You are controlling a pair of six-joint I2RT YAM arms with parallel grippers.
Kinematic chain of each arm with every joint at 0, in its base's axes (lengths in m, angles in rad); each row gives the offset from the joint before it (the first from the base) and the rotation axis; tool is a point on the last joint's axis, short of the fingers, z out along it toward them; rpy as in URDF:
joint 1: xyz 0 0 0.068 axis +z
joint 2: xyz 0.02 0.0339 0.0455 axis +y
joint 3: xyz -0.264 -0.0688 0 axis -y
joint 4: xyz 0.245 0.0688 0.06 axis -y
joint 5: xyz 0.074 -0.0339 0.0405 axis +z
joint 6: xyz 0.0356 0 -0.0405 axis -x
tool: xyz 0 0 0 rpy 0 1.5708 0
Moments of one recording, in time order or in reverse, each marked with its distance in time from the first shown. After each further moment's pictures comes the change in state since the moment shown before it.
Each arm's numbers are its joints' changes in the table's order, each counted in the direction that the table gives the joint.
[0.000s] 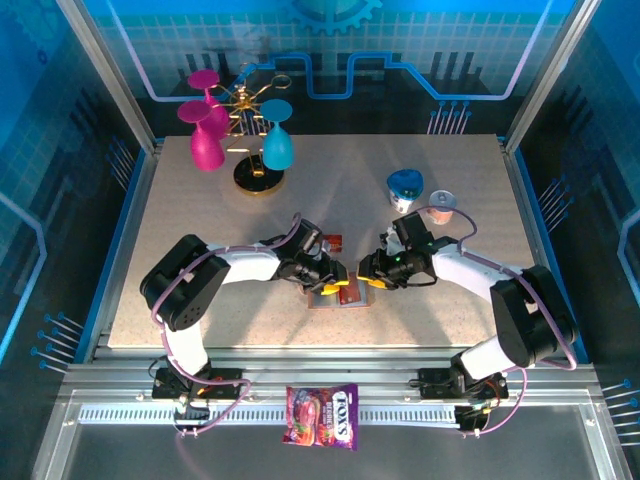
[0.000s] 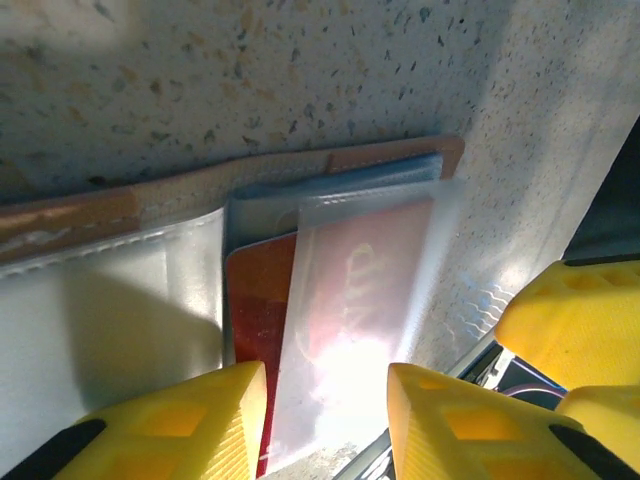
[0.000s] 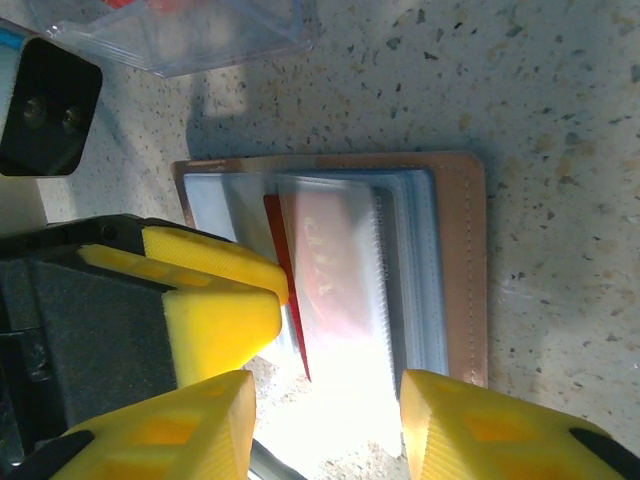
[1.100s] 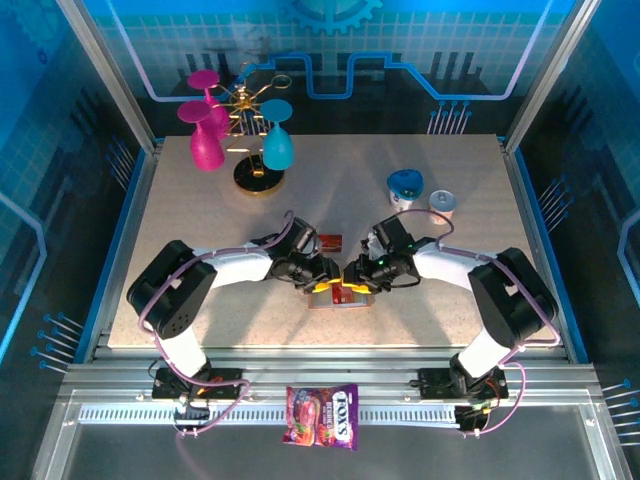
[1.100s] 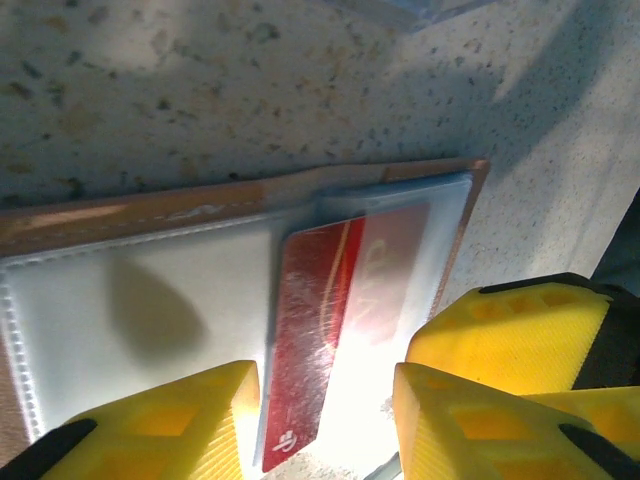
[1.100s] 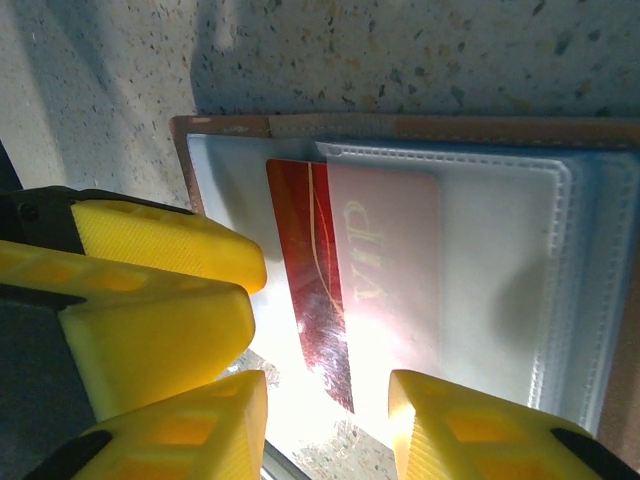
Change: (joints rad) left arm 0.030 -0.080 -0.051 -0.045 0.076 -0.016; right arm 0.111 0.145 0.036 0.099 0.047 -0.053
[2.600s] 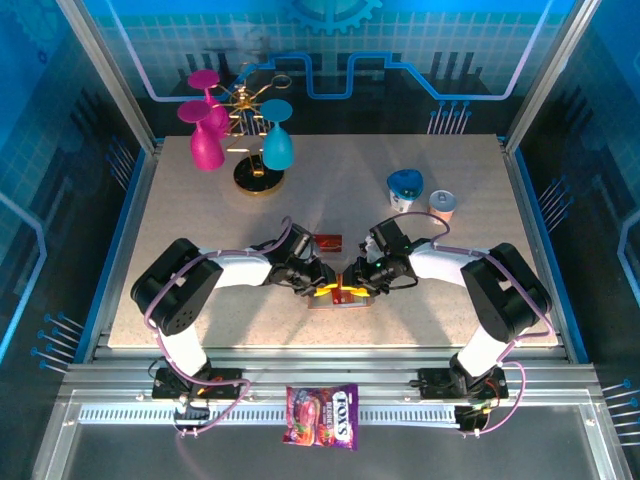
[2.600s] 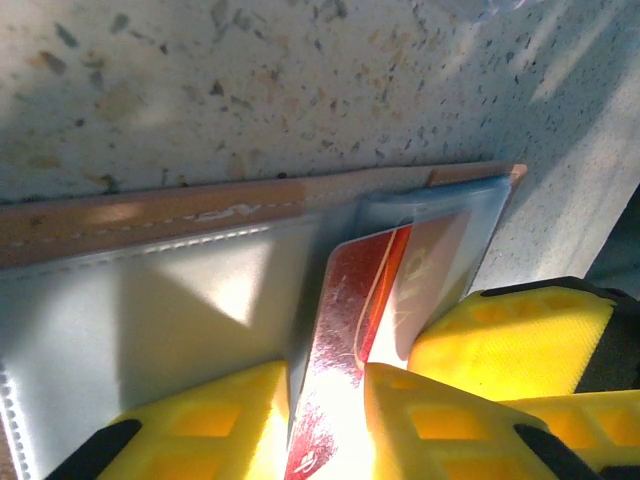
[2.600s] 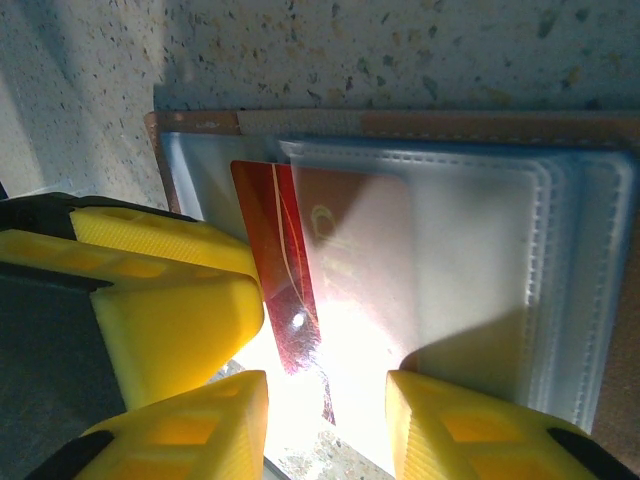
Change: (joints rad) left arm 0.001 0.029 -0.045 0.087 -0.023 0.043; right arm 0.005 0.032 0.000 0.004 -0.006 0.001
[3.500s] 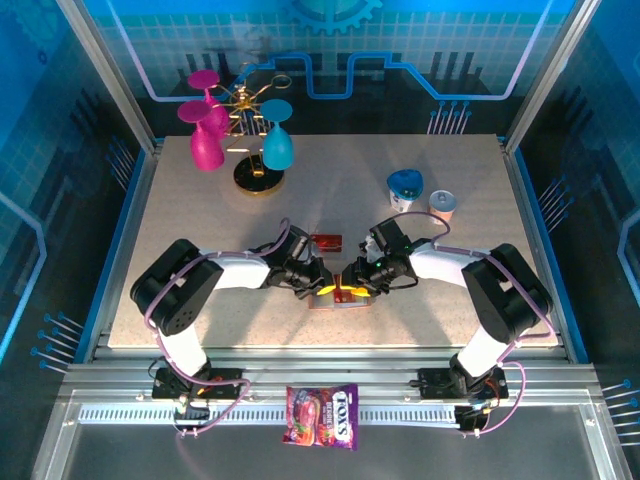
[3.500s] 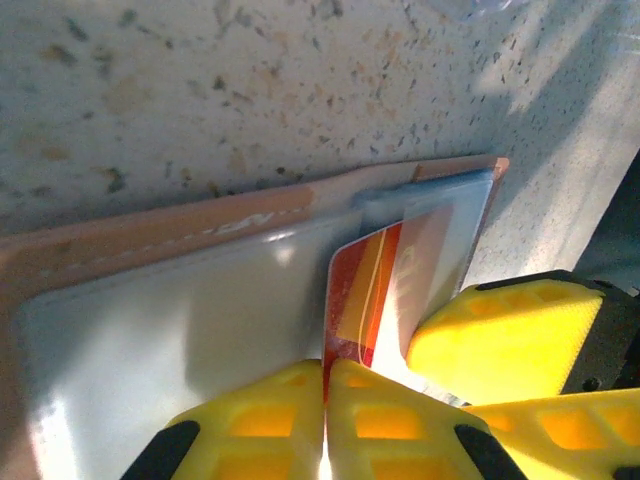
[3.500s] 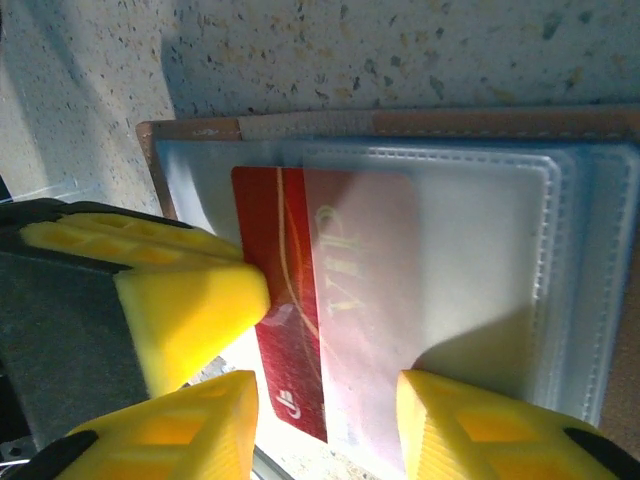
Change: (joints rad) left arm 0.005 -0.026 -0.039 0.044 0.000 0.001; right arm 0.000 -0.011 -0.001 -0.002 -0.004 0.000
